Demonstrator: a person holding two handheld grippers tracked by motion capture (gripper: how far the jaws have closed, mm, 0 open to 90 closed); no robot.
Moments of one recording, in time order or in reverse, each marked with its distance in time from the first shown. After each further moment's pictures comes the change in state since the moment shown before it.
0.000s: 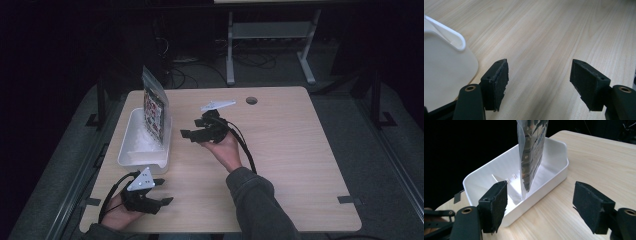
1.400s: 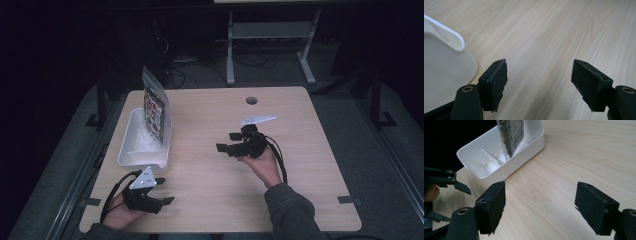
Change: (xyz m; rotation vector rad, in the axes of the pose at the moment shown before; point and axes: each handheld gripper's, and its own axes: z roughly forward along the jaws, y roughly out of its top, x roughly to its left) left arm 0.001 0.001 0.005 0.004 0.002 -0.015; right arm -0.036 -0.059 -0.080 0.042 -0.044 0.054
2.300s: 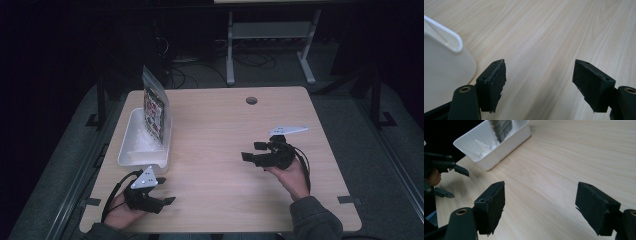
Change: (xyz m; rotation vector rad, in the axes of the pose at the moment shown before) left arm 0.000 0.001 0.004 0.007 -0.002 -0.001; right arm -0.025 -0.043 -0.059 -0.008 -0.030 0.059
